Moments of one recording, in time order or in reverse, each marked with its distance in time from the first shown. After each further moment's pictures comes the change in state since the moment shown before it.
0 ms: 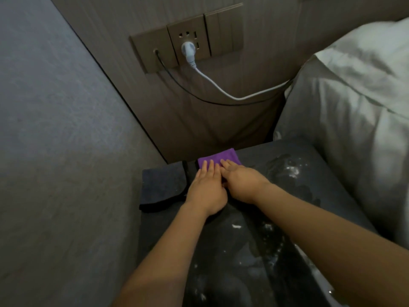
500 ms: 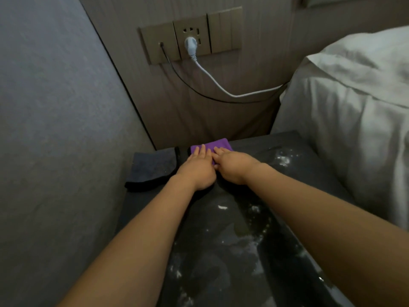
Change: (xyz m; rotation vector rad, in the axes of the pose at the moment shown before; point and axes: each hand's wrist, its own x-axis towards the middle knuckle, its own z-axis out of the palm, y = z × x) left_hand 0.016 0.001 0.011 0.029 0.022 -0.027; right_hand 0.004 0.008 0.009 -0.136 0.027 -0.028
